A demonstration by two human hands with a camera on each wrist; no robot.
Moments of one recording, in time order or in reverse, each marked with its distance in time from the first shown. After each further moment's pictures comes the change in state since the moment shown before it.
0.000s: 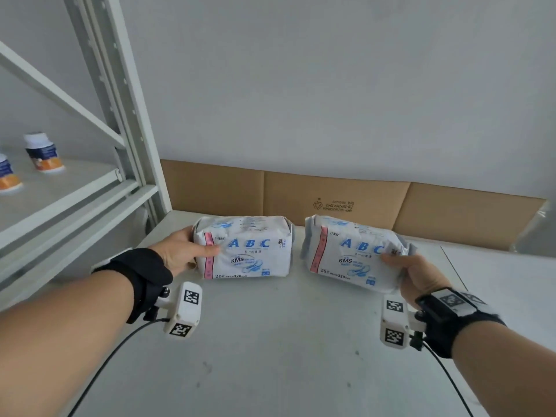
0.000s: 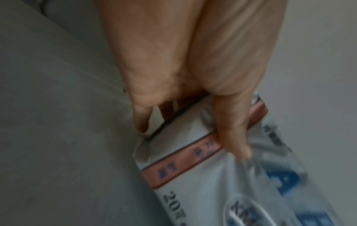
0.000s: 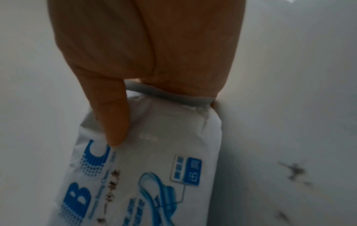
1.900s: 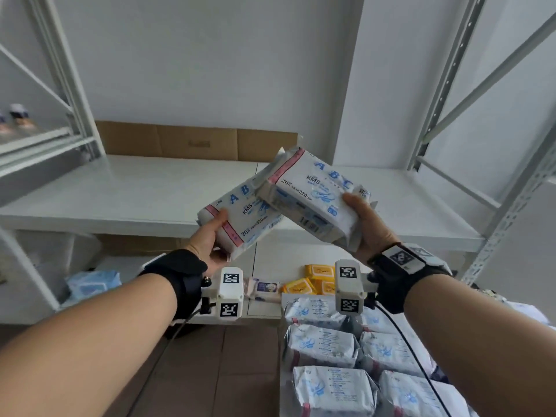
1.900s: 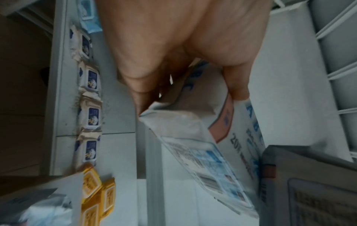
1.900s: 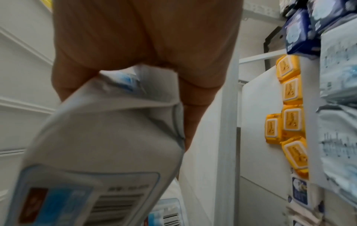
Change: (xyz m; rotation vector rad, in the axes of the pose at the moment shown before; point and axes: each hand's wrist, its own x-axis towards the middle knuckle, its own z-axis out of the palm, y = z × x) left_hand -0.518 -0.115 0.455 -0.551 -0.026 -0.088; right_hand -0.568 -0.047 -0.345 0.308 -0.219 -0.041
